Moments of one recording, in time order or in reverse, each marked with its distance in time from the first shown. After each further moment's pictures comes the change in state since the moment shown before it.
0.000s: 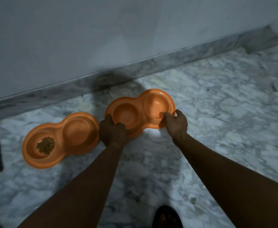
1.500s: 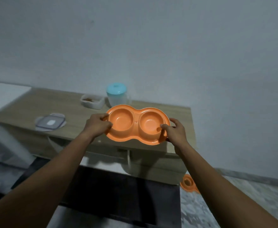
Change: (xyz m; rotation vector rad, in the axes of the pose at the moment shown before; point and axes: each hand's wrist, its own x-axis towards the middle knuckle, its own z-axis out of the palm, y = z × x) left_hand -0.444 -0.121 -1.177 -0.283 0.315 0.240; right_hand -1.064 -0.447 -0.011 0.106 -0.586 -0.630
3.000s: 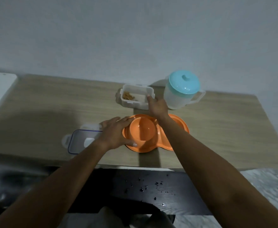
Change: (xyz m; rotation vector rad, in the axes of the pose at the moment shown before) left_hand 0.314 -0.223 -0.151 0.573 -0.564 0.451; right_hand 0.179 -0.053 0.463 -0.335 0.063 0.087
